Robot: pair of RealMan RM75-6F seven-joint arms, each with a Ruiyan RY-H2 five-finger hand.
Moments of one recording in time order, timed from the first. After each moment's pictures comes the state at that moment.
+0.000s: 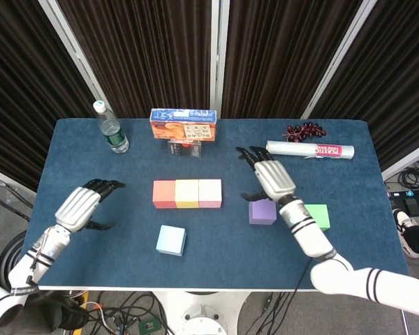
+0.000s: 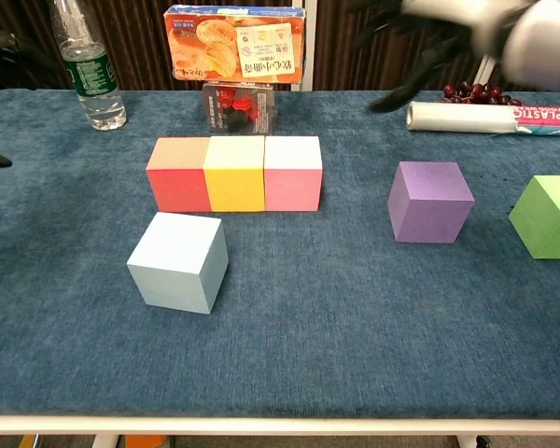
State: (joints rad) left arm -0.50 -1.17 -0.05 -1.57 1.59 1.15 -0.22; right arm 0.79 -1.34 0.29 -1.68 -1.00 0.94 -0.13
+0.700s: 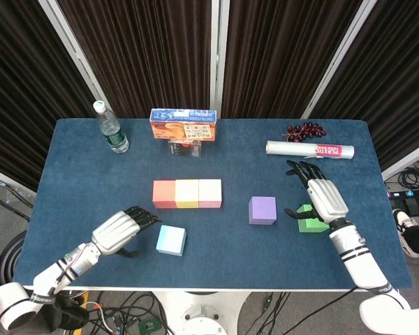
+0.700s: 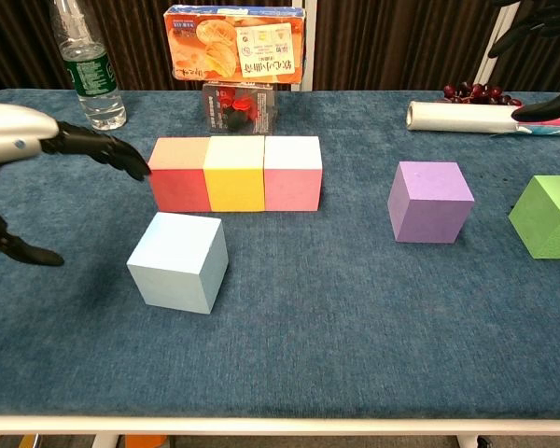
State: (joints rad) left arm -0.60 -1.24 0.04 -1.63 1.75 1.03 -0.07; right arm 0.54 -1.13 0.19 -1.81 -1.20 1.07 0.09
